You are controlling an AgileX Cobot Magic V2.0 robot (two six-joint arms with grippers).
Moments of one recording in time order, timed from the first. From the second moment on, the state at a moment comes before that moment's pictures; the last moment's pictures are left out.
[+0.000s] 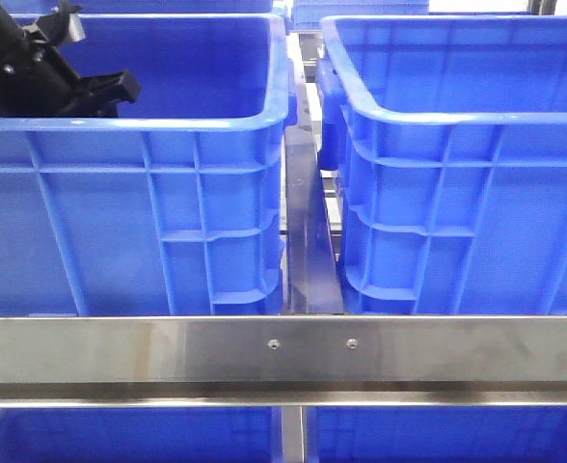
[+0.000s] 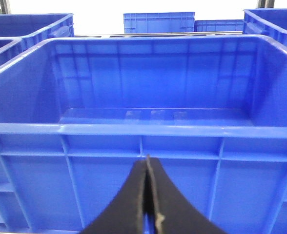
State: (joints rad) left arm -0.17 1.85 -1.35 -0.58 0.67 0.35; right arm 0.04 -0.01 0.03 0.12 0.01 -0.08
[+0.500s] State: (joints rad) left arm -0.27 1.47 -1.35 -0.57 0.82 0.46; right arm 0.04 -0.01 0.03 0.12 0.00 -0.08
